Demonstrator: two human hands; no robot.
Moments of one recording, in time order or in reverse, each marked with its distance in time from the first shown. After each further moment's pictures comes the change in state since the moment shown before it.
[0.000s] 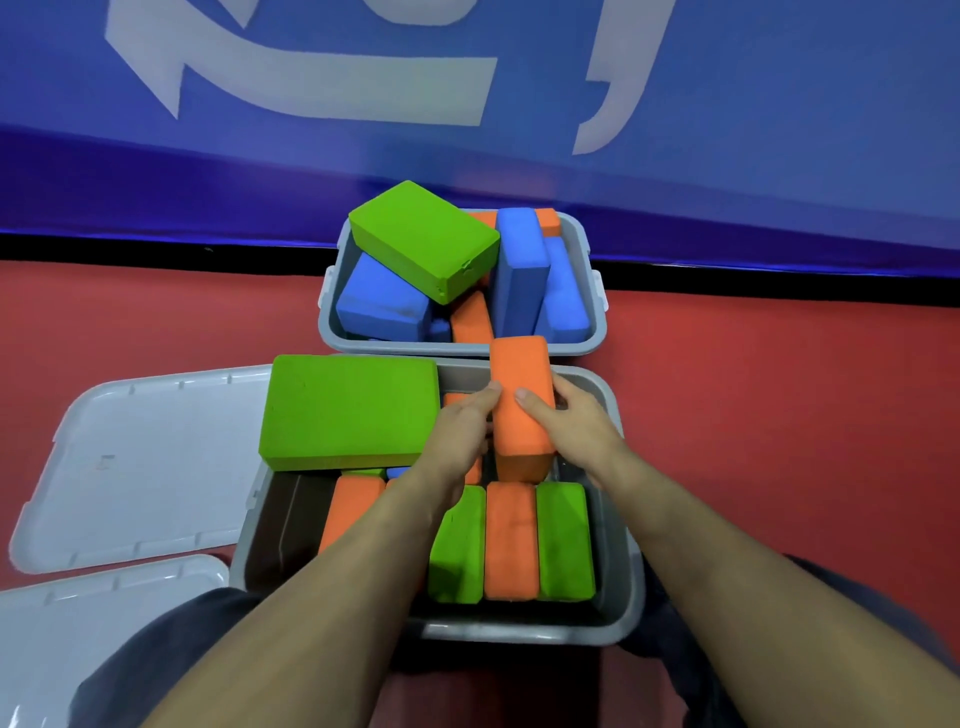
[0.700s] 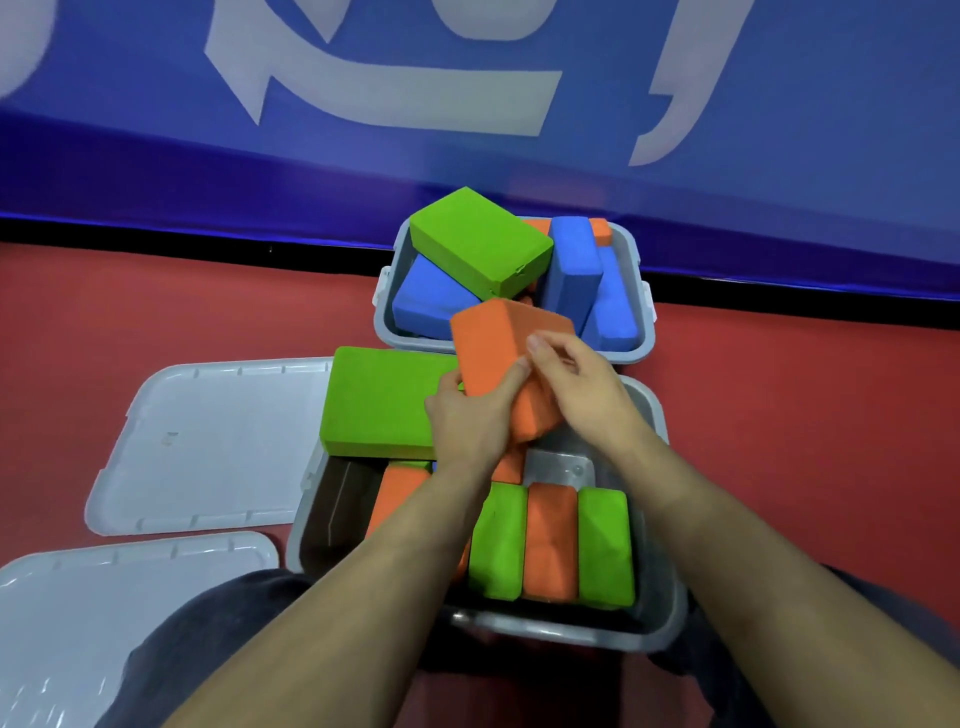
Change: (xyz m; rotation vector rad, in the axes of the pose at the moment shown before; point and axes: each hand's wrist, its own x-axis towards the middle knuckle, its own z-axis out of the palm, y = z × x) left_hand -0.025 0.021 -0.032 0.101 0.534 0.141; right_hand -0.017 -0.080 0.039 -0.031 0.037 -0.182
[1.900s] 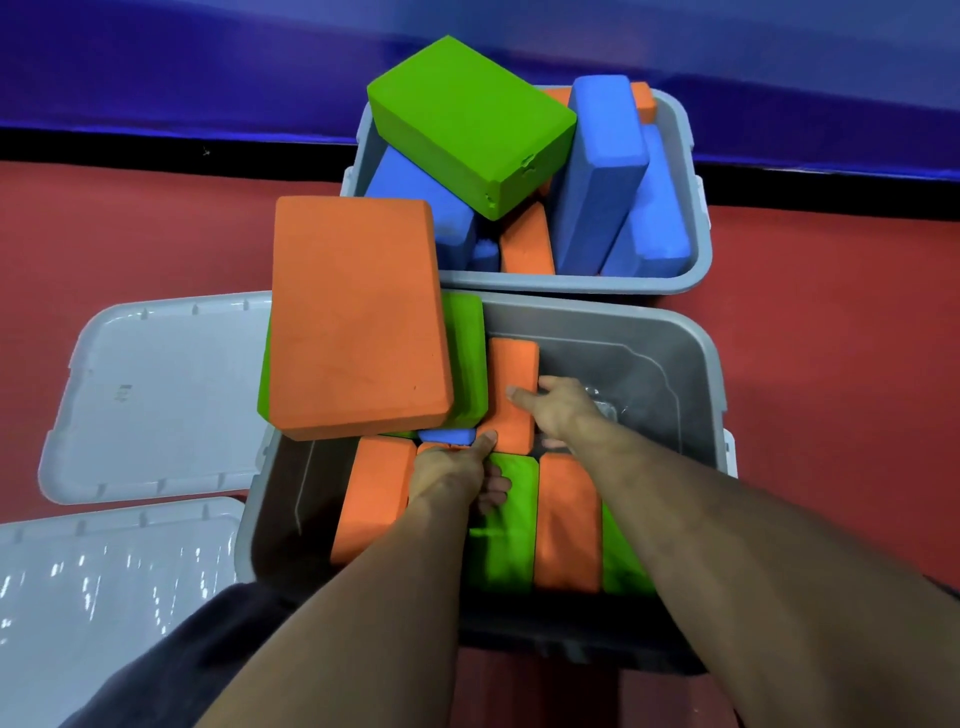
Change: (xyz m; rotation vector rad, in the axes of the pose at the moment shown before) left_hand 0.068 -0.155 0.027 0.043 -0.212 -0.667; right_hand 0.086 0.182 0.078 -0.170 -0.174 0.636
